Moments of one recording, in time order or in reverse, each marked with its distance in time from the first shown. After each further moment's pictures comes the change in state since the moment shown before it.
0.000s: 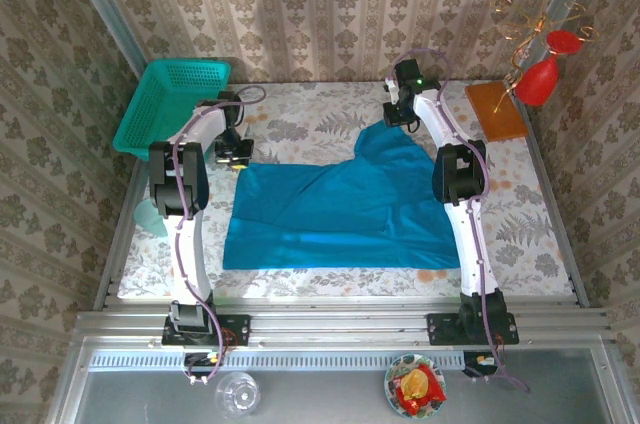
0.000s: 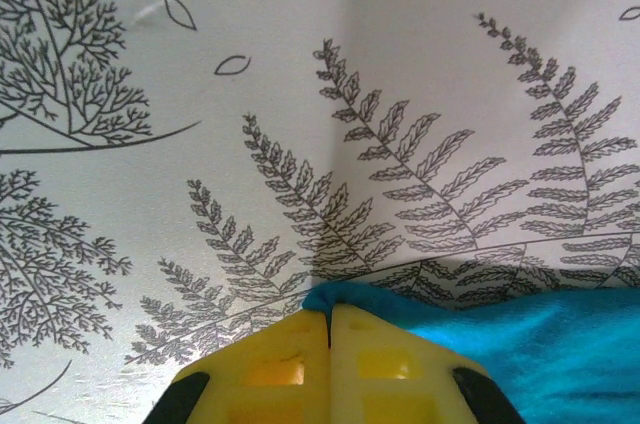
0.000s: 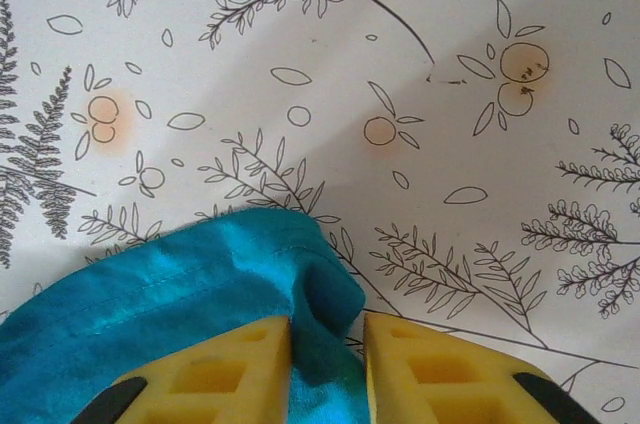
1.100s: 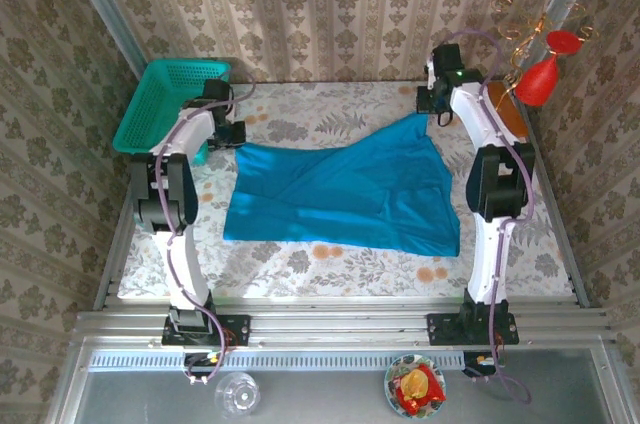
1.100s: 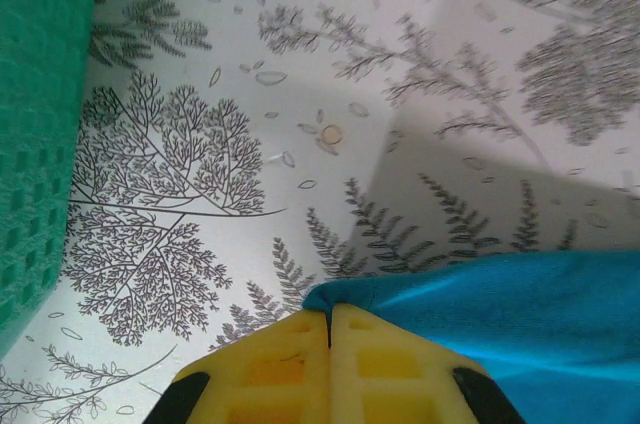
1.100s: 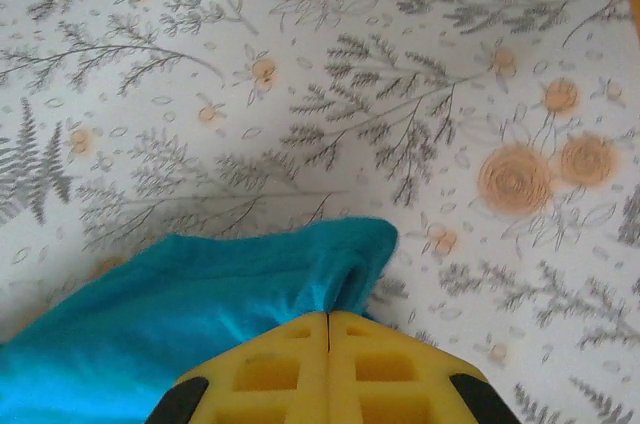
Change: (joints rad) left arm 0.015 -0.231 -0.161 0.254 -0.032 -0.099; right arm -0.097 -0.514 -0.539 0.157 0.071 0.144
